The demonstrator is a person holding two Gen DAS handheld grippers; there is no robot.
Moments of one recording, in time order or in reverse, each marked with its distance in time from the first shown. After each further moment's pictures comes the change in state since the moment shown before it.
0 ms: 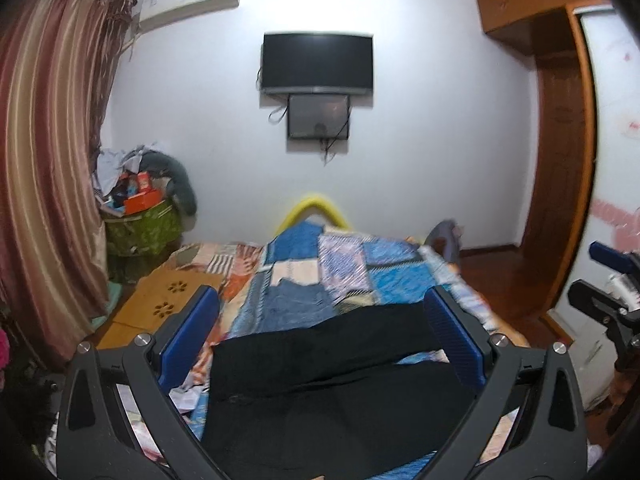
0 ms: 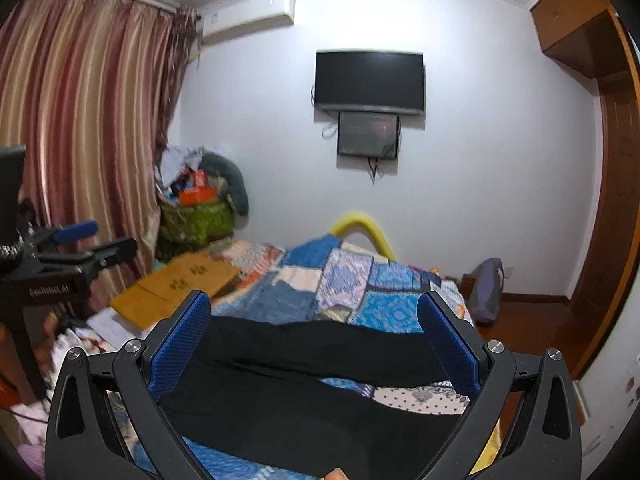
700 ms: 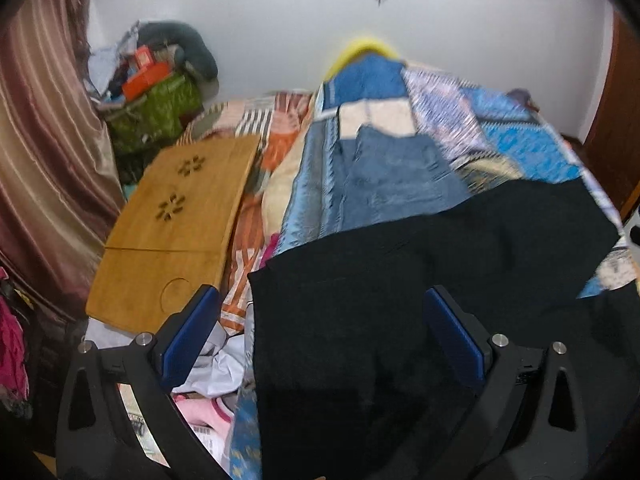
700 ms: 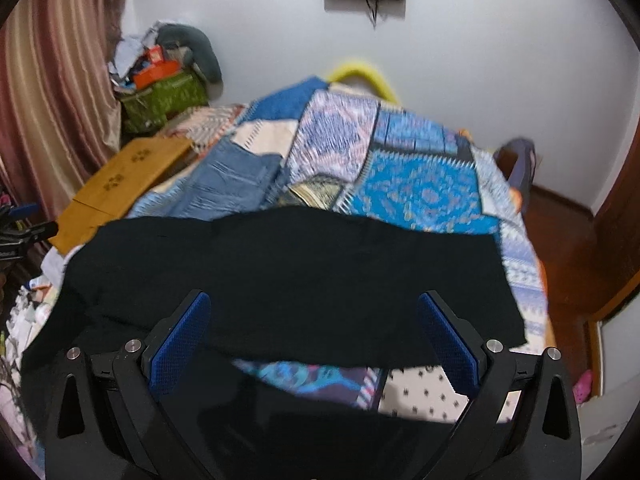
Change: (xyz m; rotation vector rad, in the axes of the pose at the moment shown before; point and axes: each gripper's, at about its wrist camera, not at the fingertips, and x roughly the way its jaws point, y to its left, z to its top) left arm 0.309 0.132 -0.117 0.041 0.541 0.143; right arm 0.274 -0.075 -0.095 0.067 0.517 0.038
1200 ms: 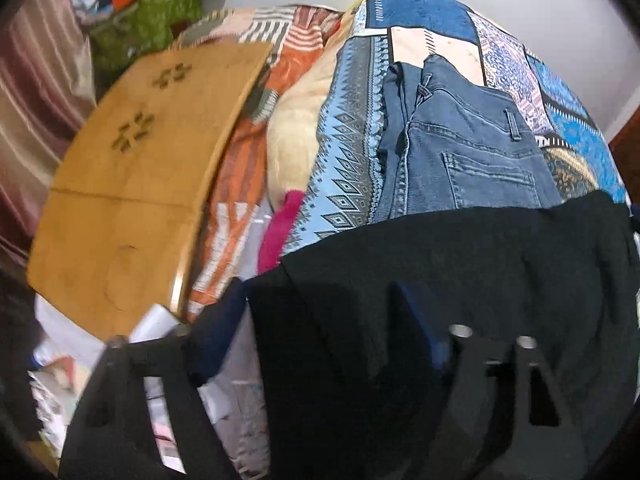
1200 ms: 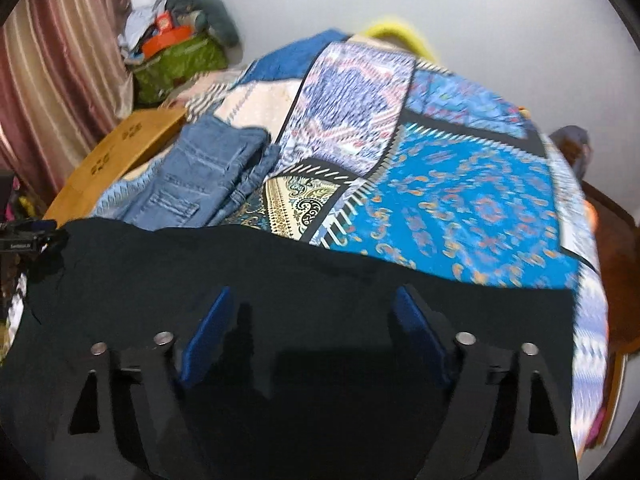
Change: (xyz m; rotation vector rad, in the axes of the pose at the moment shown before) left arm 0.144 0.054 0.006 -0.168 0.247 -0.104; right arm 0.134 -0.042 0.060 -0.076 0.131 0.160
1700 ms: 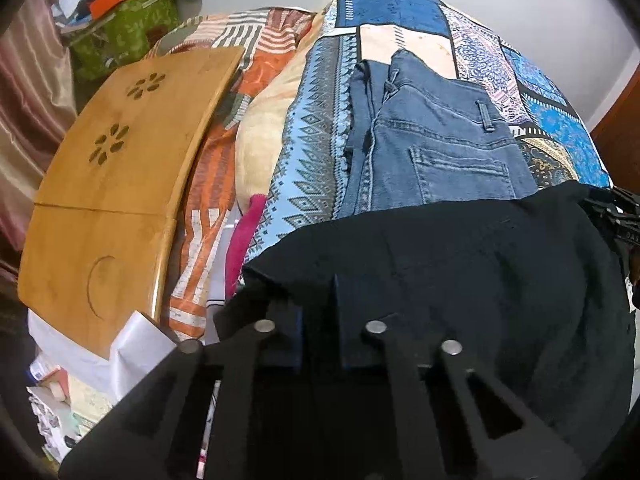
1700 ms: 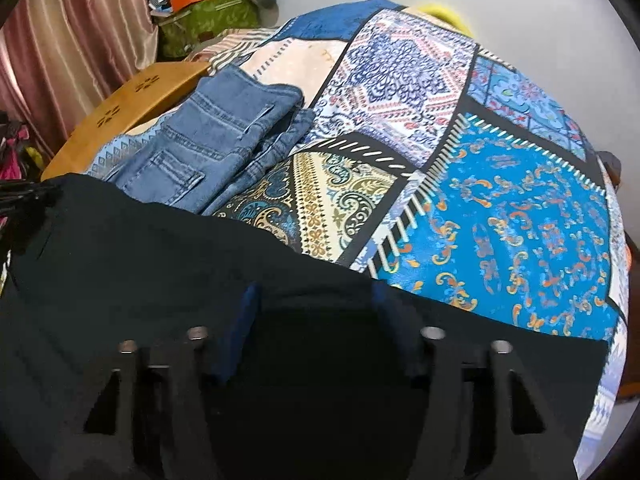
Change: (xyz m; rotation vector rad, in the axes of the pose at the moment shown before) left arm -0.011 -0.022 0.001 0.077 -0.012 -0.022; right arm 0.040 0.015 0.005 -0.133 0.078 0.028
